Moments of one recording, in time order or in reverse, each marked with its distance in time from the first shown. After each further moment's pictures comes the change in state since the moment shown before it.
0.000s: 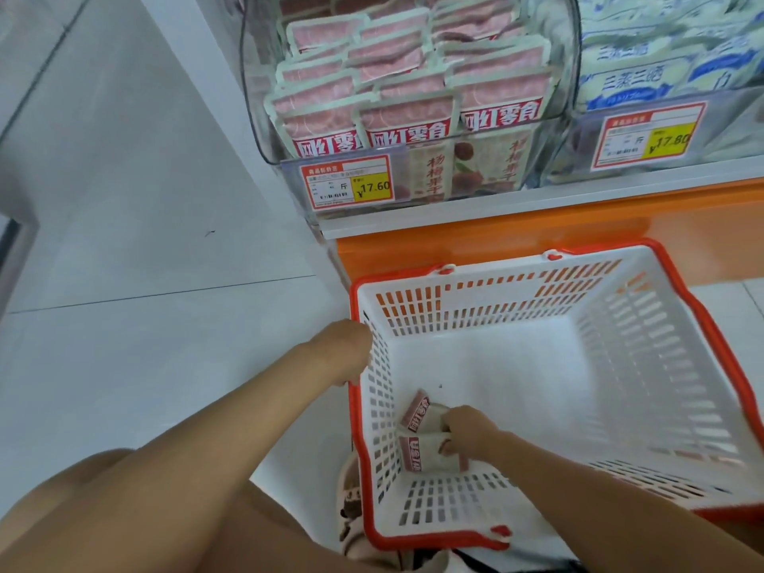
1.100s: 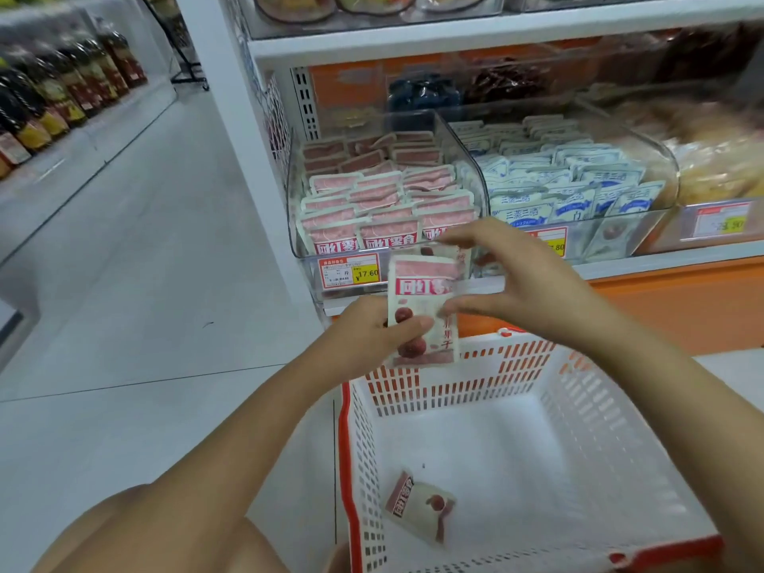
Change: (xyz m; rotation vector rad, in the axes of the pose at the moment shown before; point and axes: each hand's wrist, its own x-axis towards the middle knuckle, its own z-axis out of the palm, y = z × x) left_hand -0.132 0.041 -0.064 -0.685 0.429 0.690; right_hand -0.280 -0.063 -0.246 0.063 1.102 -0.540
